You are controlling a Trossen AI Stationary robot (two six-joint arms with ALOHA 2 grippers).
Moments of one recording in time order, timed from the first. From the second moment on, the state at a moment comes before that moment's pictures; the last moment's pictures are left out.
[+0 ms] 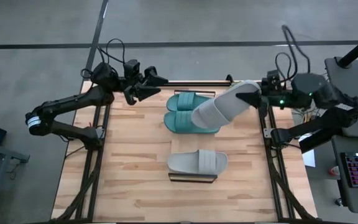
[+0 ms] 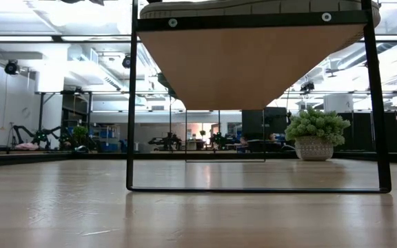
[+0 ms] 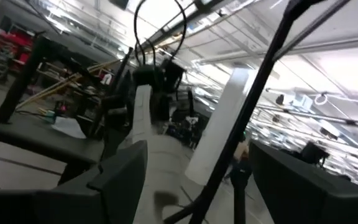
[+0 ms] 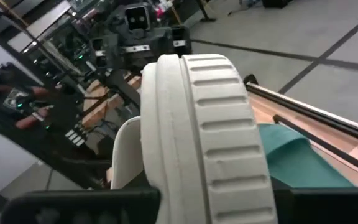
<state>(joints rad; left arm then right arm) 0.45 1.17 1.05 0.61 0.65 -0.72 0.09 0.96 1.48 -0.76 0.32 0.65</state>
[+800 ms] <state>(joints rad) 0.31 1.16 1.08 0.39 0.67 -0.28 -0.40 1.20 1.60 -0.89 -0.41 0.63</state>
